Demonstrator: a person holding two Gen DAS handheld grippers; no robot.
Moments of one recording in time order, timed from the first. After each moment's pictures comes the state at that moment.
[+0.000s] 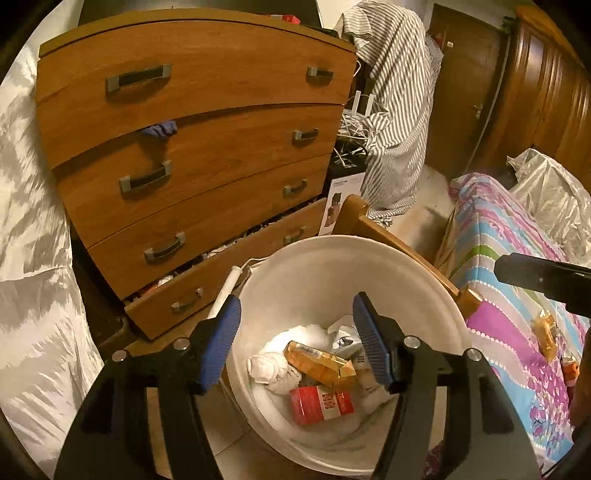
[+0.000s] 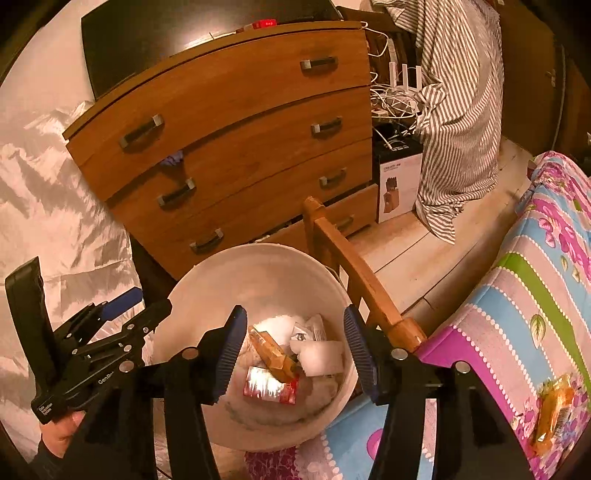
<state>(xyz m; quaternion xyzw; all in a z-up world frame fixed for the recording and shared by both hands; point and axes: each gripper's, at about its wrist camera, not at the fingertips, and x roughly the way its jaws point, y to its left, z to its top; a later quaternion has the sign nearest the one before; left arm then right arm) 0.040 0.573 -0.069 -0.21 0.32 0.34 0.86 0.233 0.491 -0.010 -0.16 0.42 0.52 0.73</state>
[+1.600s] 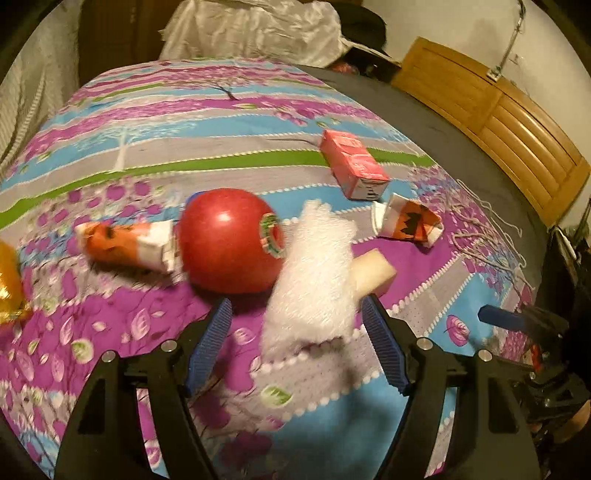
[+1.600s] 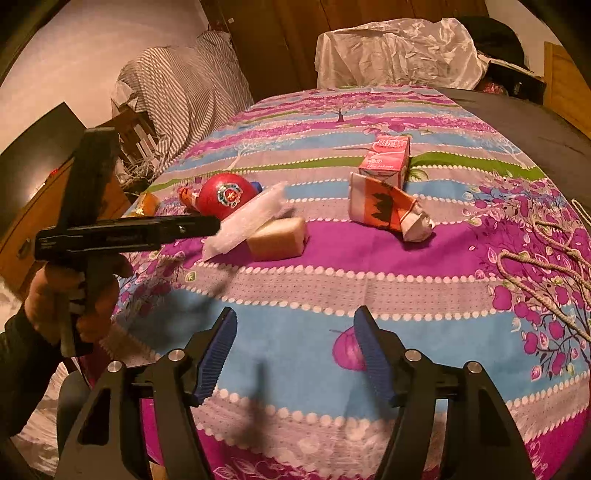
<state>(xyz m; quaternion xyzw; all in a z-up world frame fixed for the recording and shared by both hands) 0.316 0.000 -0.141 -0.02 0.46 -0.21 0.86 0.250 -0.293 -0.145 0.06 0.40 0.22 0.89</state>
